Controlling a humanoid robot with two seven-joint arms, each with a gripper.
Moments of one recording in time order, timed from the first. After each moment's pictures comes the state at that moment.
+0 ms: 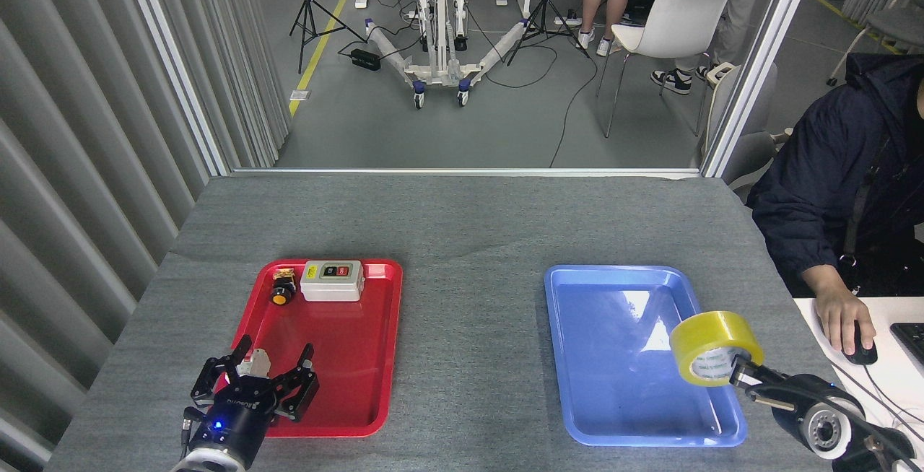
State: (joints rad) left arm -0.08 0.11 0.08 -1.34 -1.46 -0.26 0.13; right arm -0.10 -0.46 -0.01 -1.52 0.79 0.24 0.71
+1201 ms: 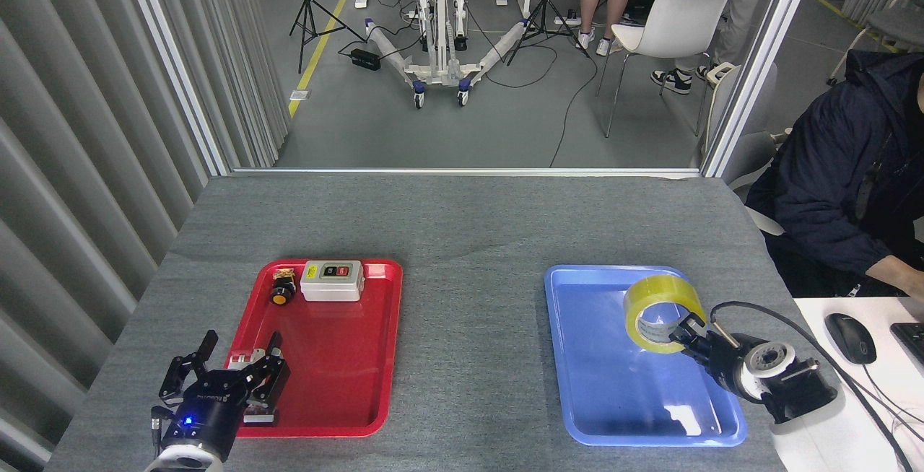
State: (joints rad) left arm -0.10 0.10 0.17 -1.33 -1.43 -0.25 0.13; right arm -0.35 -0.41 0.20 -1.31 0.28 0.57 0.62
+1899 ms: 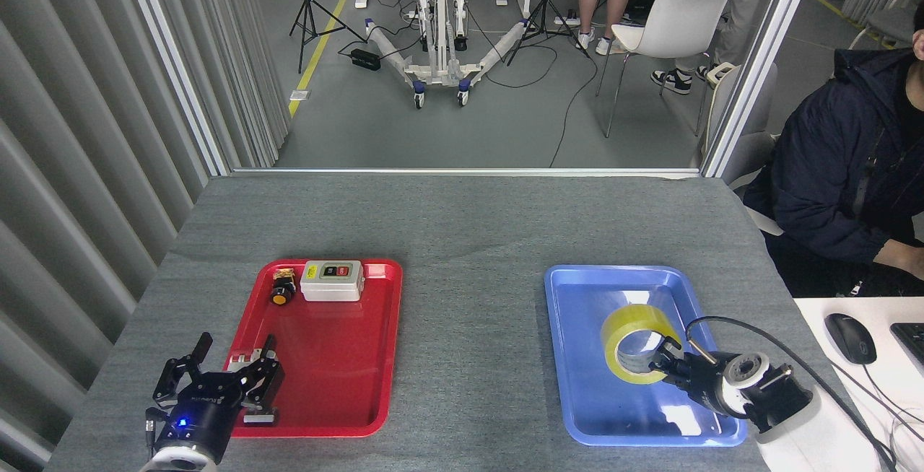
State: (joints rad) left arm -0.09 0.12 0.18 -1.32 -1.43 -0.25 0.13; right arm -0.37 -0.45 0.36 -1.26 0.22 0.58 0.65
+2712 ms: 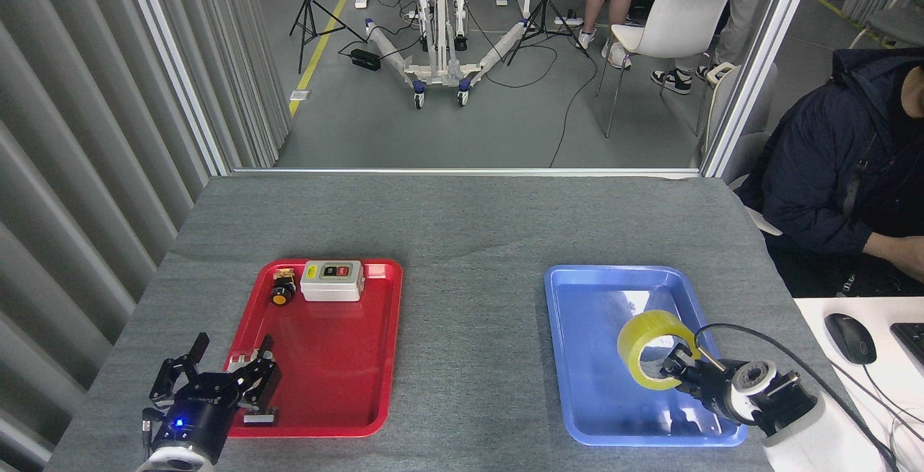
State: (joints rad) left arm -0.10 0.13 0.18 -1.31 -1.43 -0.26 0.14; right arm -0.37 -0.45 0.35 -1.17 0.23 0.53 0.63
